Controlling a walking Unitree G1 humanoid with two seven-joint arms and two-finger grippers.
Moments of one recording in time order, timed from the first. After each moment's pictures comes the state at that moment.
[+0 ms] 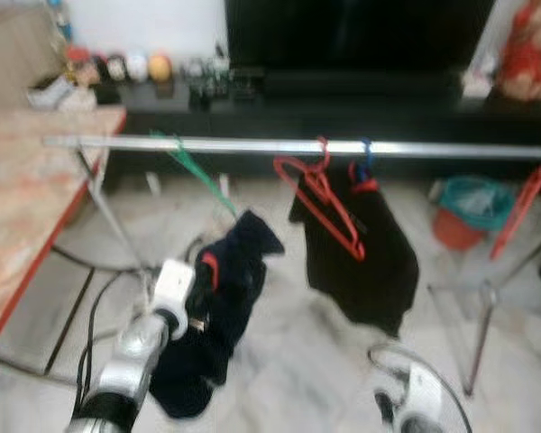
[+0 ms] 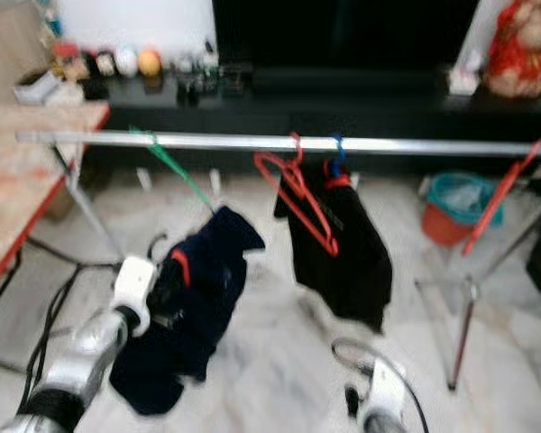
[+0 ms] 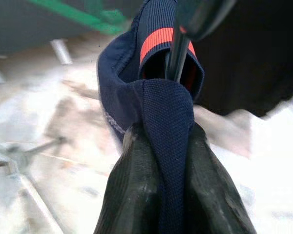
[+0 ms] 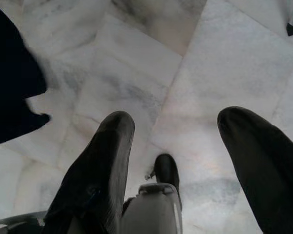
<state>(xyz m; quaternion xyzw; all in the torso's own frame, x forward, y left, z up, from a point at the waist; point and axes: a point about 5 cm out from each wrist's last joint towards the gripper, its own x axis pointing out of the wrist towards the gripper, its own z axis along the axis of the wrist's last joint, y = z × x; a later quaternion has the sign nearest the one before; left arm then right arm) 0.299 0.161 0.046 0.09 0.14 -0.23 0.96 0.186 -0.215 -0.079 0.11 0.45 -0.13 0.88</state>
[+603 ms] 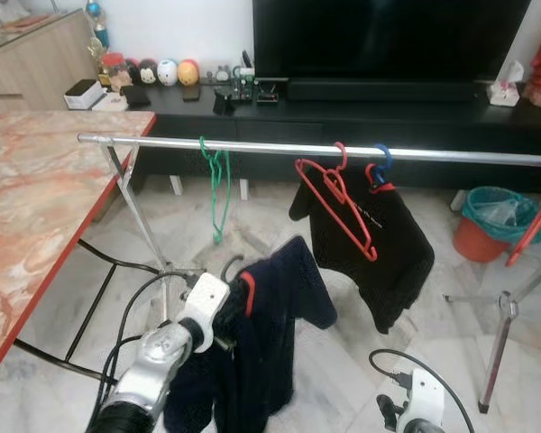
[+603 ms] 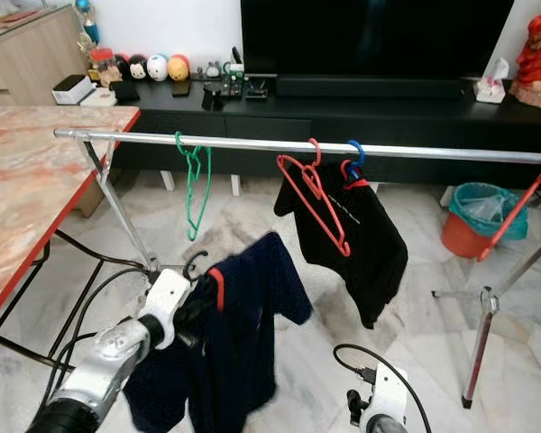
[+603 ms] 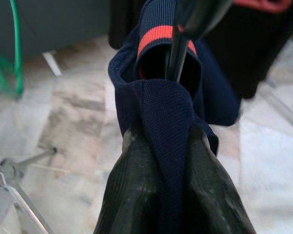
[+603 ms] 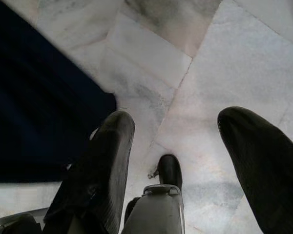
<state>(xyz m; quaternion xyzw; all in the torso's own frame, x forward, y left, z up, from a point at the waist) 0.299 0.126 0.057 0.09 0.11 -0.24 0.96 0.185 -0.214 -0.080 0.10 0.45 -0.13 0.88</state>
